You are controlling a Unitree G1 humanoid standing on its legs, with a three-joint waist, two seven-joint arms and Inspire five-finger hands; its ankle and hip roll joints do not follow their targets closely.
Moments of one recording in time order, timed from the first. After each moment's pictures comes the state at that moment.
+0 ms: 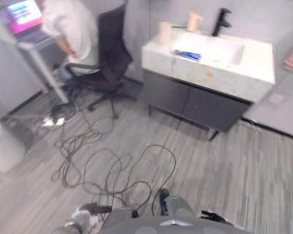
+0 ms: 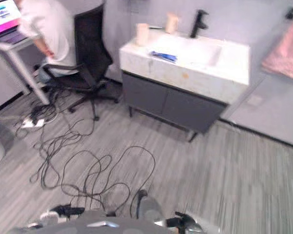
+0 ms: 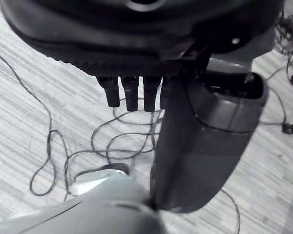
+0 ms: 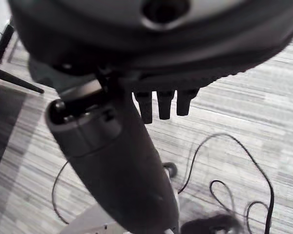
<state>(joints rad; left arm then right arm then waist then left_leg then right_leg) -0.05 0.22 -0.21 1.37 -0.35 0.03 0.07 0.01 -0.27 0.25 1.29 0.32 -0.01 -0.03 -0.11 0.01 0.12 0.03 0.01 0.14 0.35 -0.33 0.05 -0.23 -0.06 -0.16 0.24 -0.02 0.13</state>
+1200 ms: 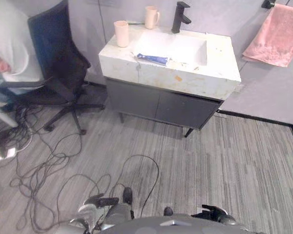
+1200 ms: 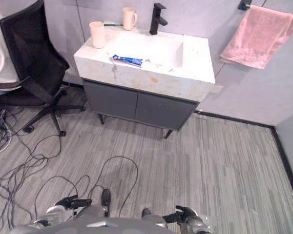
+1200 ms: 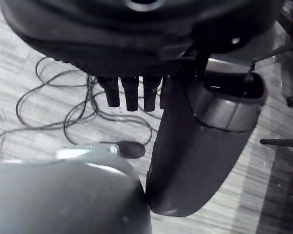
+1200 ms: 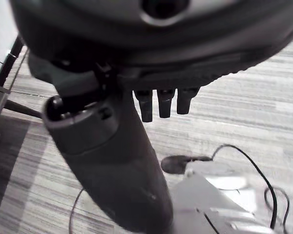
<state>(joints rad) -0.09 0.21 -0.15 1.34 -0.35 0.00 0.07 -0.04 -0.24 0.26 1.32 0.28 0.00 -0.04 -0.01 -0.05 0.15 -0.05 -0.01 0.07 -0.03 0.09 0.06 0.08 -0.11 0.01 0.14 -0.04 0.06</state>
